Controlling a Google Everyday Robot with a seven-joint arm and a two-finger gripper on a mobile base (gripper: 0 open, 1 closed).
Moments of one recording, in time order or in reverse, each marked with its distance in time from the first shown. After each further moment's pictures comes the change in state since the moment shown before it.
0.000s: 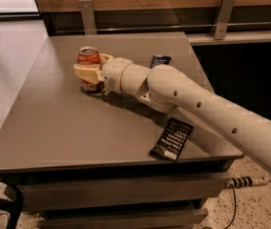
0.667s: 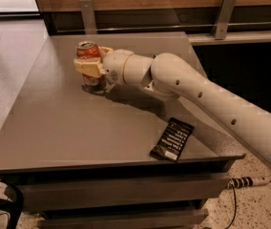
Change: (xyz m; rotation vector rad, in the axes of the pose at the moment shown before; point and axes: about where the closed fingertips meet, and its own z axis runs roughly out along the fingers) arm -0.025 -0.006 0.001 -0.058 -0.010 -0.061
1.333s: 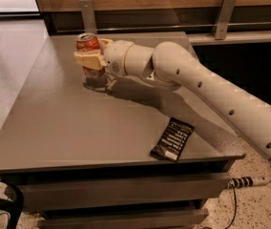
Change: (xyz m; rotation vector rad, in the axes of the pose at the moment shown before) arm -0.017 -0.011 0.004 -0.030 0.006 -0.044
